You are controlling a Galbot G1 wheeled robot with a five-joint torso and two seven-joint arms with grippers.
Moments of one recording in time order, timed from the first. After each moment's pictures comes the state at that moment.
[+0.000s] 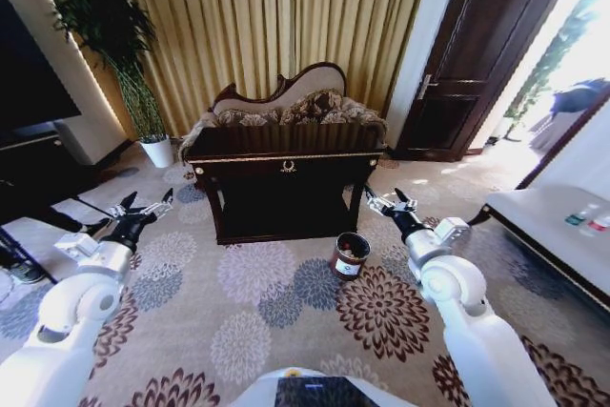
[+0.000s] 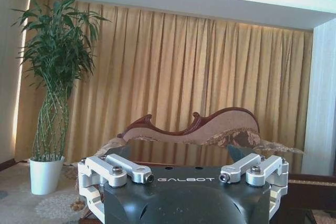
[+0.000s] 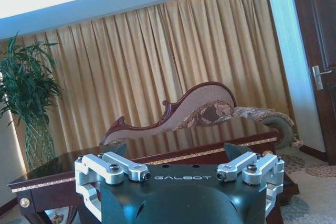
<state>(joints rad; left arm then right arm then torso) 1.46 -0.93 -0.89 -2.14 -0.83 0.21 -0.10 -1.27 1.12 0.60 2.19 0.72 -0.34 0.17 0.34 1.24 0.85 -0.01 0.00</state>
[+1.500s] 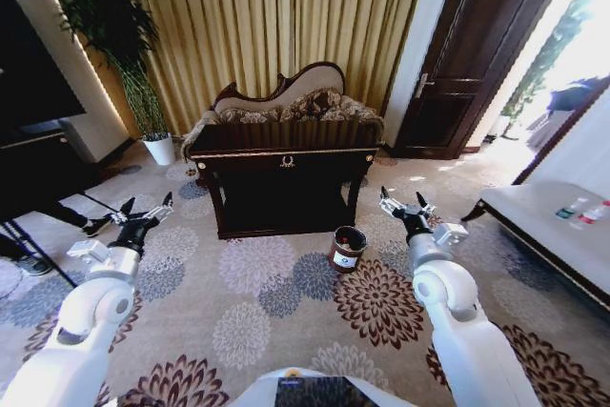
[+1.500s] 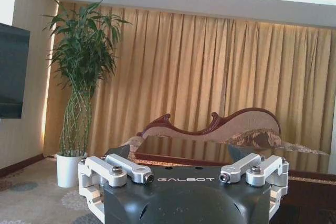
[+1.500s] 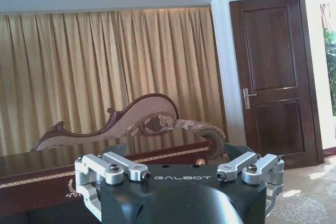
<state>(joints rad) 1.45 -0.99 -0.83 -2.14 -0.76 0.17 -0.19 -1.29 1.20 0.61 2.21 0.52 -0.34 0.34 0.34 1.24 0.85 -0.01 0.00</state>
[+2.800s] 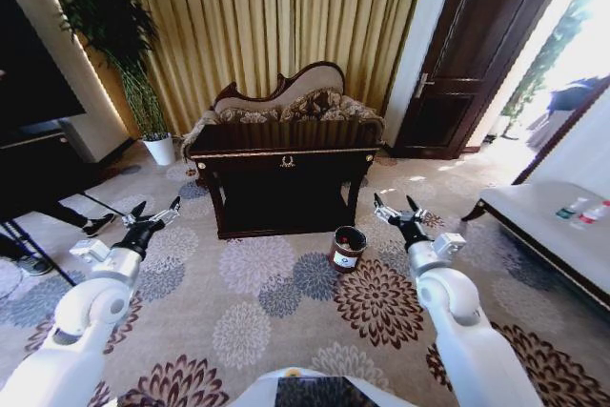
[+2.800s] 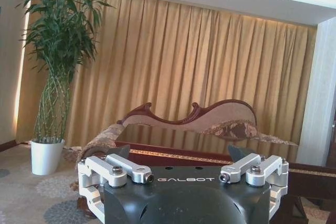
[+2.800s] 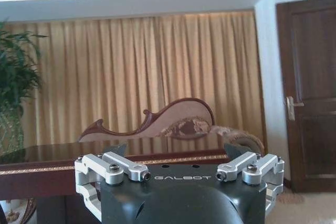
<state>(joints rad) 1.47 -0.93 -0.85 -2.13 -0.86 0.19 -0.12 -1.31 1.11 0.64 2.07 0.54 -0.18 0.07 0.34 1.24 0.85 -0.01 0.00</state>
